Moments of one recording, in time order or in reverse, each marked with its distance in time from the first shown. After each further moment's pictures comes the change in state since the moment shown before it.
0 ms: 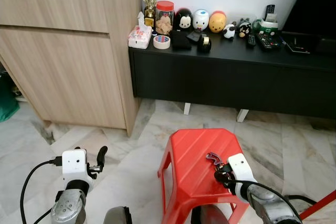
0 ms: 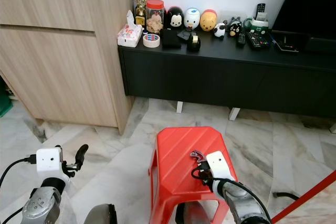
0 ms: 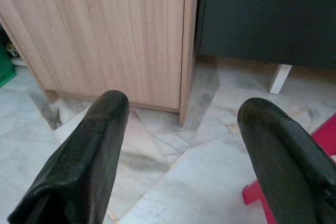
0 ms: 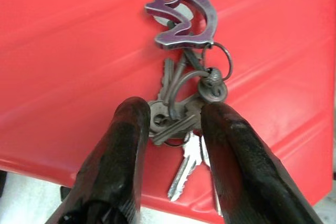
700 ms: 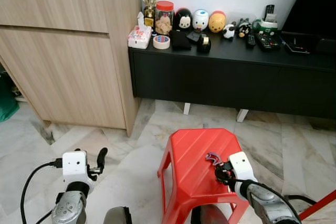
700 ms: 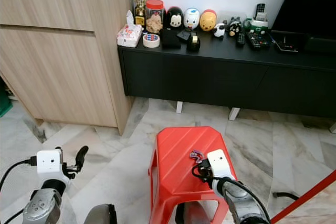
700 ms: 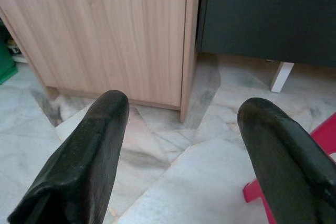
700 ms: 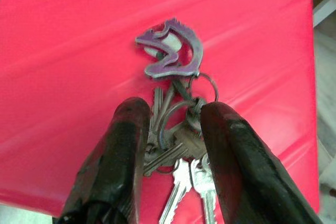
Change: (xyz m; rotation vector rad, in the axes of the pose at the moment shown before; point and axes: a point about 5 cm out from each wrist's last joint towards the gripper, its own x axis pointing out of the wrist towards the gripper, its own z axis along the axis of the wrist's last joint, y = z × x) left arm -0.001 0.000 -0.005 -0.003 0.008 0.004; right arm 0.003 -0.003 0.004 0.006 -0.070 -0.023
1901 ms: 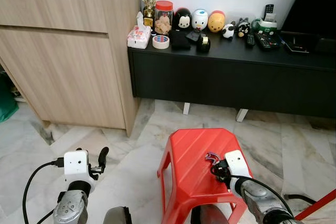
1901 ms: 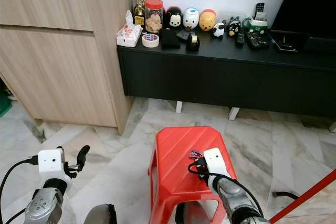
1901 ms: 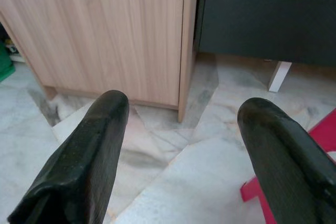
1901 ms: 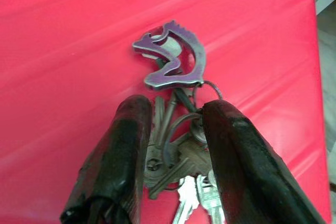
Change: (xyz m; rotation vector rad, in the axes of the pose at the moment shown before) left arm -0.002 -0.002 -0.002 -0.005 0.003 -0.001; right arm 0.012 0.007 0.005 0.013 0.002 -0.045
